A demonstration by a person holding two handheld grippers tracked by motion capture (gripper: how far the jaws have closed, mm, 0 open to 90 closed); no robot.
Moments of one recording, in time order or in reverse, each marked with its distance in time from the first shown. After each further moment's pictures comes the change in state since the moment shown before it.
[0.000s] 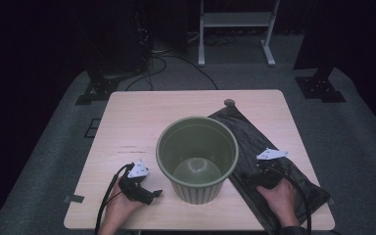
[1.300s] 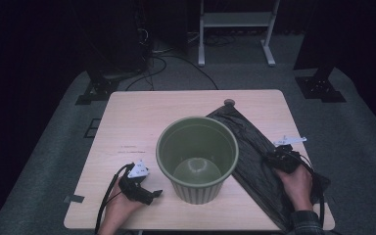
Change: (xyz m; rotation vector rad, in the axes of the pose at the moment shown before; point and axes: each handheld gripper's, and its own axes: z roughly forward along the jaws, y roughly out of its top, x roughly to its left) left arm 0.000 0.000 0.000 -0.001 -0.002 0.003; right arm -0.063 0.008 -0.013 0.055 -0.055 0.071
